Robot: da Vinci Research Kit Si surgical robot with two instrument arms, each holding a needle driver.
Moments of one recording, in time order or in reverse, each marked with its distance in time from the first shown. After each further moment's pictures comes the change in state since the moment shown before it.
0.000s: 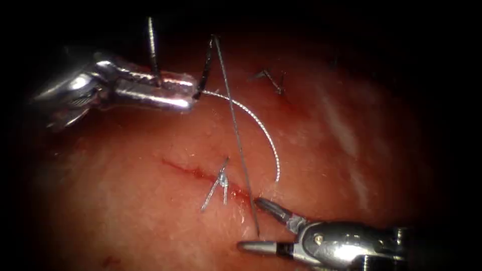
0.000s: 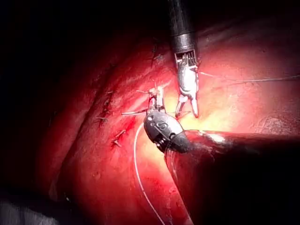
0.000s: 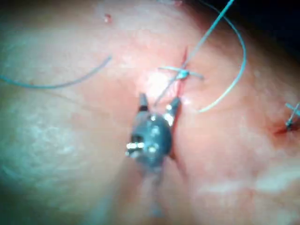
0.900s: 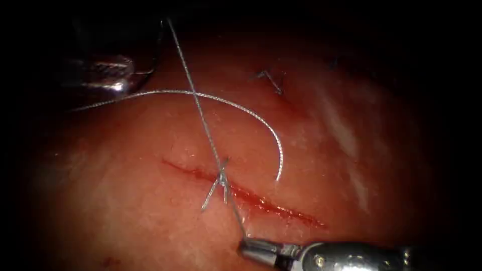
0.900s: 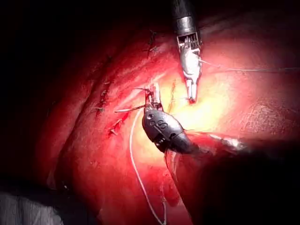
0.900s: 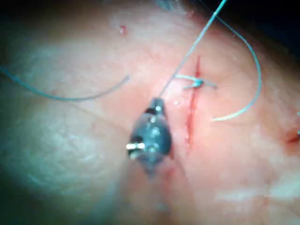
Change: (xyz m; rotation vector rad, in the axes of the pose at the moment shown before) right arm 0.004 -0.005 -0.002 0.126 -0.038 0.058; left arm 0.000 0.002 -0.003 0.040 0.045 0.056
